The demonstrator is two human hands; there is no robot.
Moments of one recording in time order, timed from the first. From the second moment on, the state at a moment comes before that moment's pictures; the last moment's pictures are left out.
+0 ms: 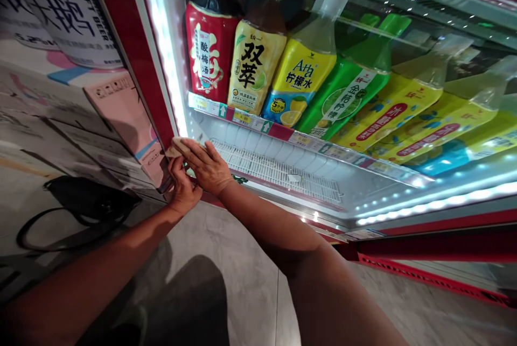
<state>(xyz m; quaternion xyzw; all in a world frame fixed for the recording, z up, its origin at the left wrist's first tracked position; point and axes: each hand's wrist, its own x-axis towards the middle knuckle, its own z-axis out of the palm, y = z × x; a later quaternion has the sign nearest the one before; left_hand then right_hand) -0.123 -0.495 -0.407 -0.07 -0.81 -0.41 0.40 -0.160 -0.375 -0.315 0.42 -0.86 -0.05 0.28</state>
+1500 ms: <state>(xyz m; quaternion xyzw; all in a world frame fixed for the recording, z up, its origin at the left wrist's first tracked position) -0.127 -0.484 -0.364 -0.17 -0.87 -0.26 0.38 -0.135 -0.257 -0.309 0.37 -0.84 -0.04 0.40</state>
